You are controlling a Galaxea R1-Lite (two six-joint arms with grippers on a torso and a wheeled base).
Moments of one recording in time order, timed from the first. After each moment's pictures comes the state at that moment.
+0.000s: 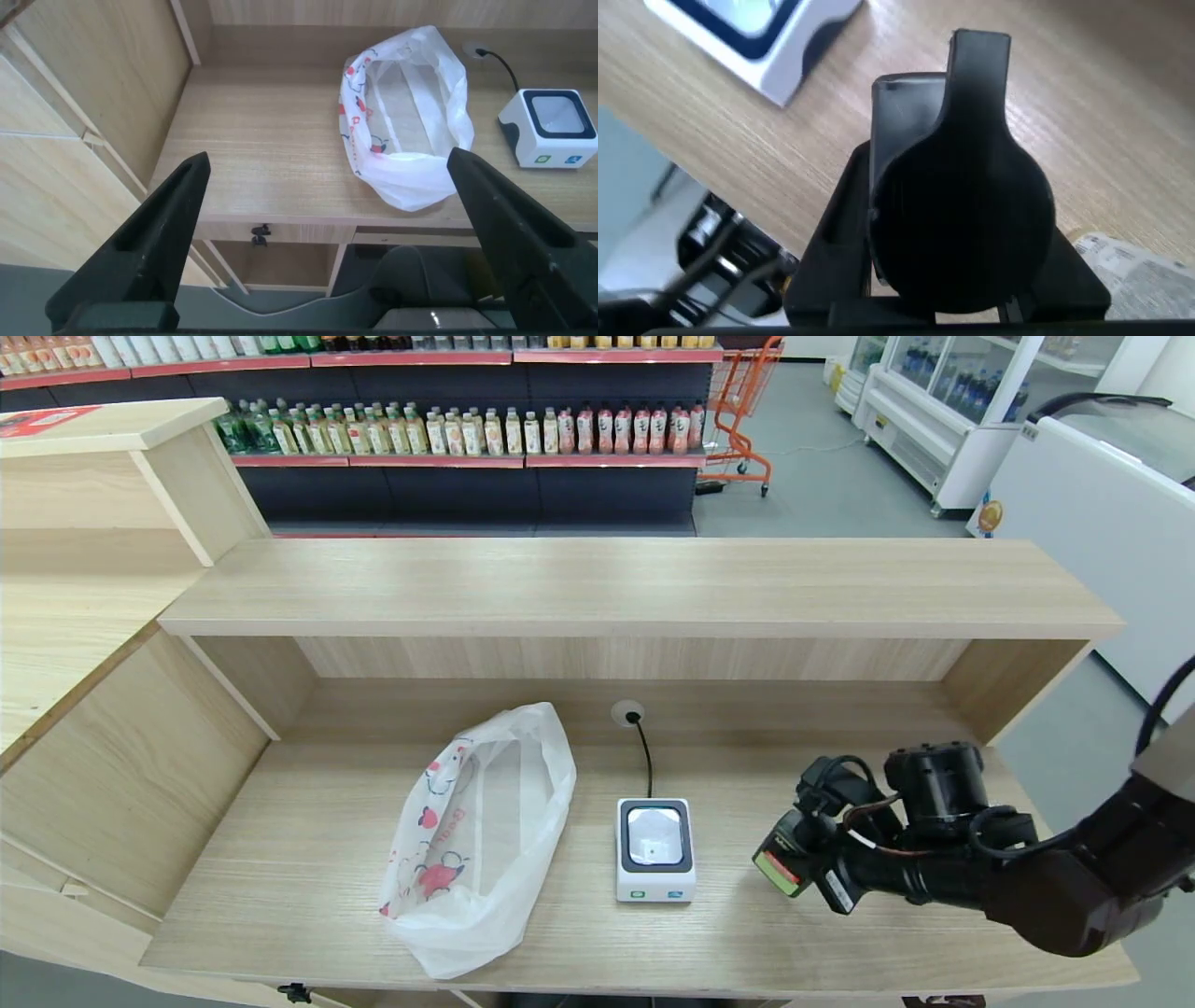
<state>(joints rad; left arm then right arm) 0.00 0.00 0.00 0.00 0.00 0.01 0.29 1.95 -0.57 -0.74 0.19 -0.42</state>
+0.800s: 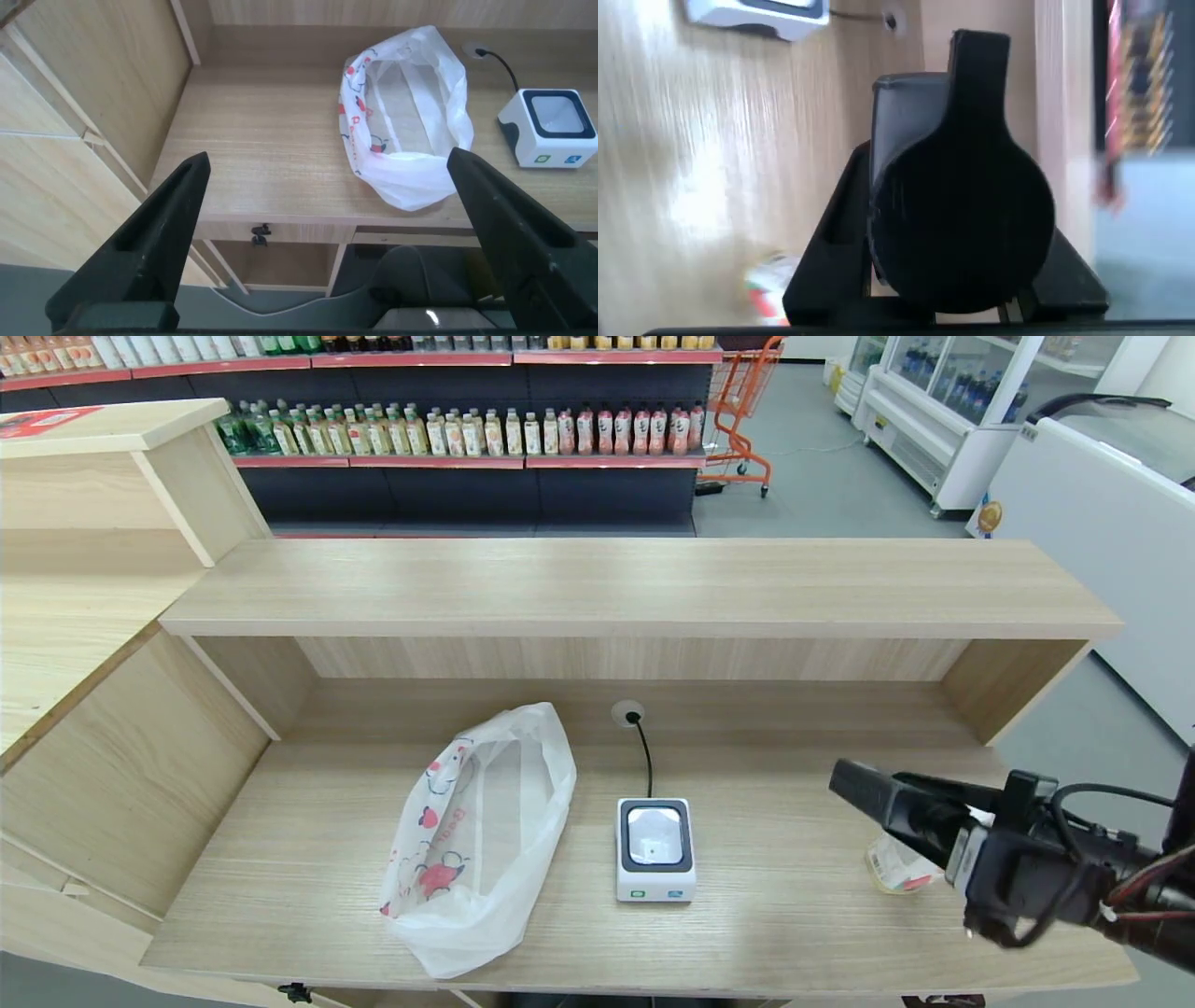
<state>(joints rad) 0.00 0.00 0.00 0.00 0.00 0.01 0.20 1.45 -0.24 -0.97 0.35 -1.35</state>
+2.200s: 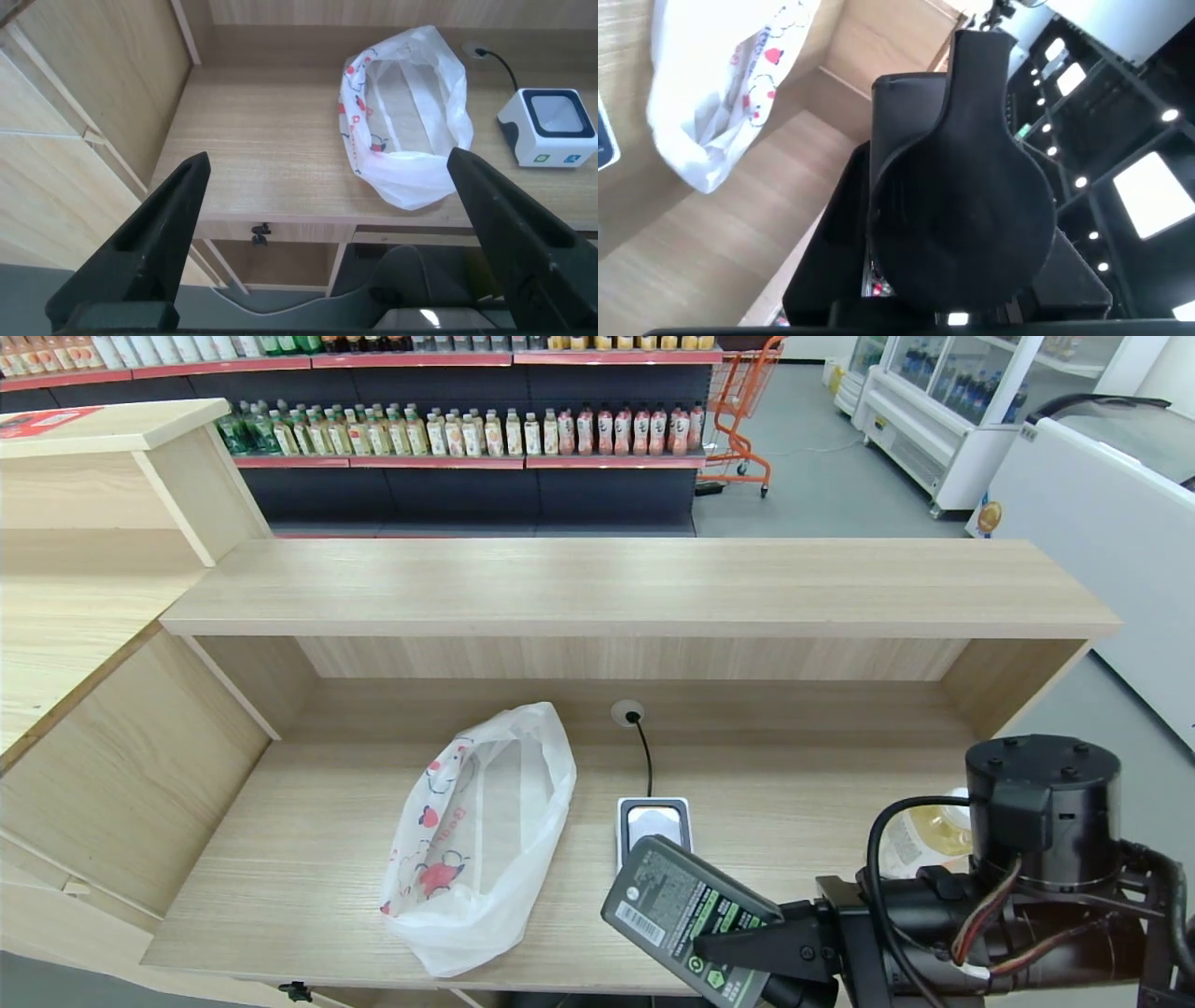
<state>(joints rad) 0.00 0.00 0.00 0.00 0.00 0.01 0.65 1.59 -0.45 -0.77 0.71 -2.67</state>
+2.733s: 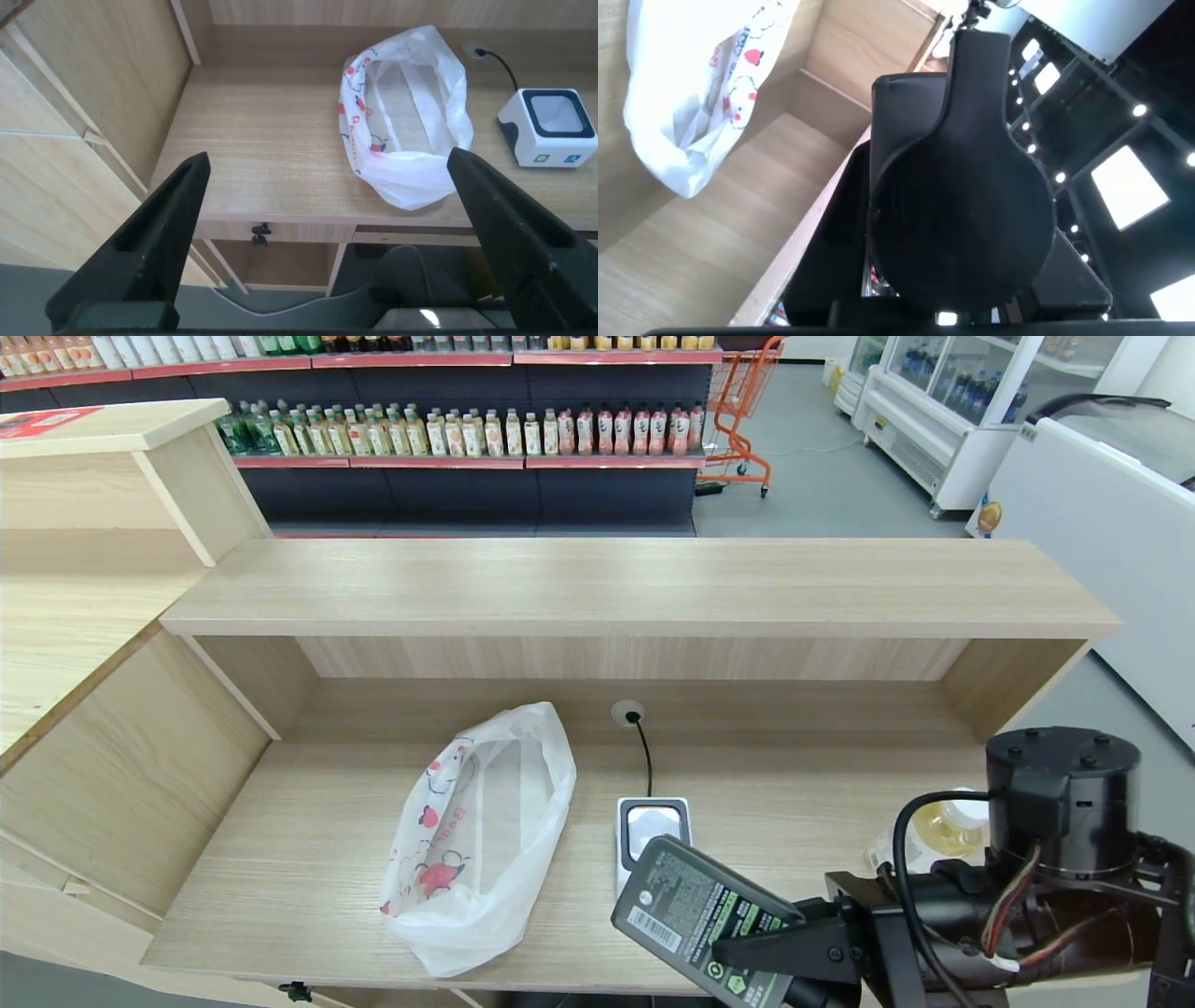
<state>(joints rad) 0.00 0.00 0.00 0.00 0.00 0.01 0.60 1.57 -0.45 -0.77 0.83 -2.69</state>
